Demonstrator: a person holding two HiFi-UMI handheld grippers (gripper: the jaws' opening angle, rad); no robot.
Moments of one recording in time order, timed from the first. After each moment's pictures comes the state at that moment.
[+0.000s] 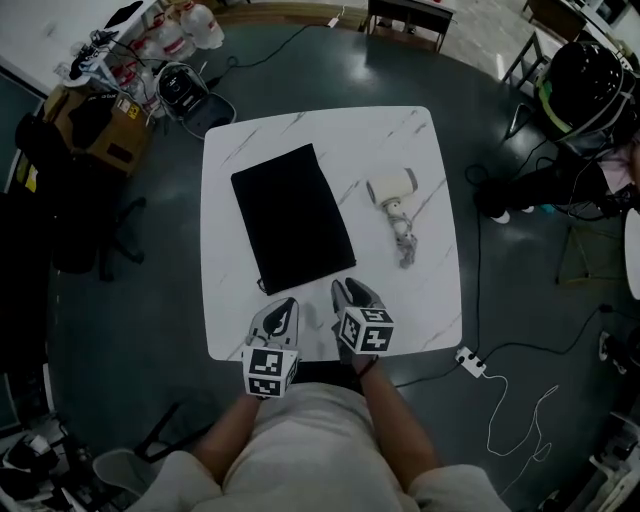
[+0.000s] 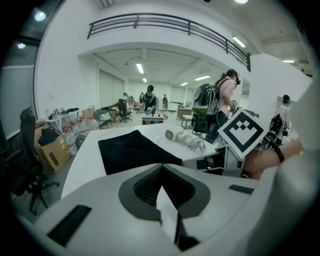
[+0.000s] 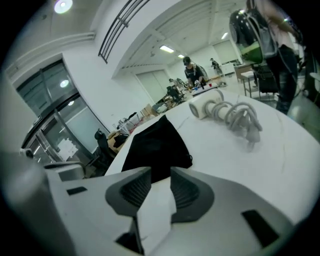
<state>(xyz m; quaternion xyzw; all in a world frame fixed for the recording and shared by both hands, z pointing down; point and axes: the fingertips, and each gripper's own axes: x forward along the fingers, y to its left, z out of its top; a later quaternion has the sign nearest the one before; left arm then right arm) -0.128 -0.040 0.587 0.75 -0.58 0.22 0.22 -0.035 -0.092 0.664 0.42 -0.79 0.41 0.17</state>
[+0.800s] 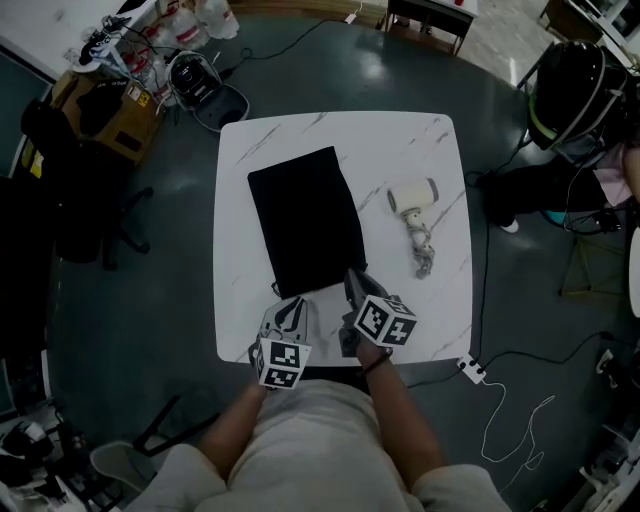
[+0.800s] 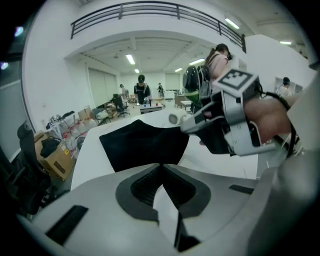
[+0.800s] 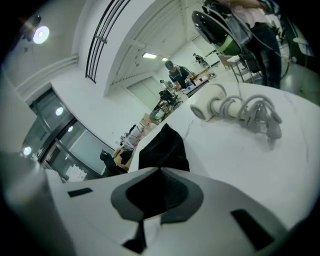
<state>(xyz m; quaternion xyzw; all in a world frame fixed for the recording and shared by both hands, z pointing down) -0.156 -0.046 0.634 0.74 -0.55 0.32 0.20 -0.062 -0.133 0.644 0.42 -0.76 0.49 0.08</state>
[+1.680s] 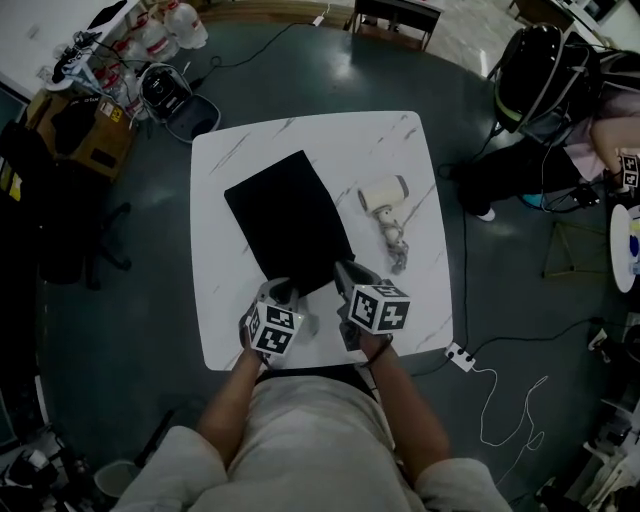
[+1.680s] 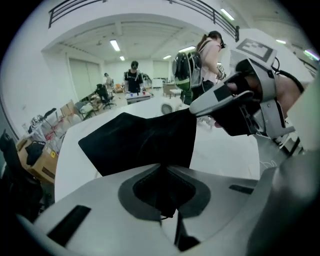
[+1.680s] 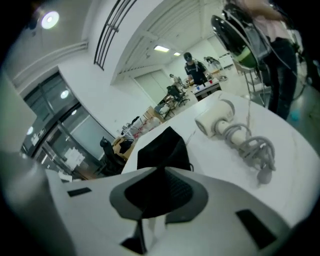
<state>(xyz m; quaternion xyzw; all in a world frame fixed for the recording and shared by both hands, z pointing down) -0.134 -0.087 0.666 0.76 -0.47 0.38 0.23 -0.039 -0.142 0.621 0.40 -0.79 0.45 0.14</state>
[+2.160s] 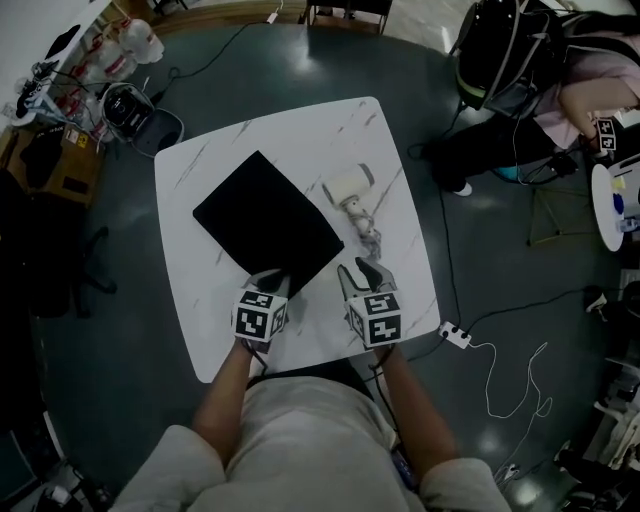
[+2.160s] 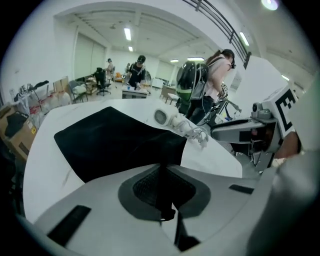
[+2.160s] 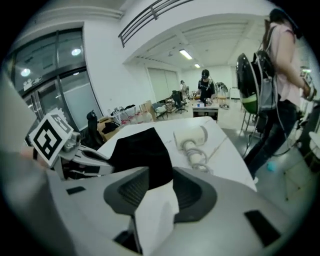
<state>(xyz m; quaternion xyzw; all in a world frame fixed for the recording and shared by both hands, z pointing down) -0.080 -0.115 0.655 0.78 -0.43 0.30 0.34 0.051 -0.134 0.614 0.46 -0.80 0.28 0.27</state>
